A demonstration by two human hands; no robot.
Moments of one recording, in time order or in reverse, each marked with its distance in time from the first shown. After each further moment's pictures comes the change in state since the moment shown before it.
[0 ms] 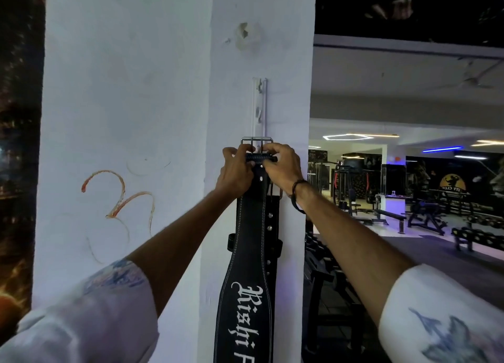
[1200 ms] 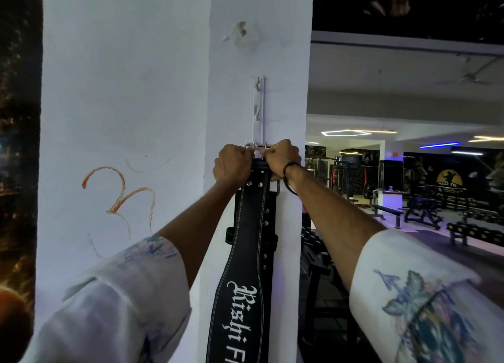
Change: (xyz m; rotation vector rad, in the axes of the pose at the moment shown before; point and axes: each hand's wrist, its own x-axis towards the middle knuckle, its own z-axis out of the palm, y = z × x) left_hand 0.008 0.015 -0.001 -0.010 0.197 -0.242; right_hand 0.022 -0.012 -0.003 -0.218 -0.031 0.268
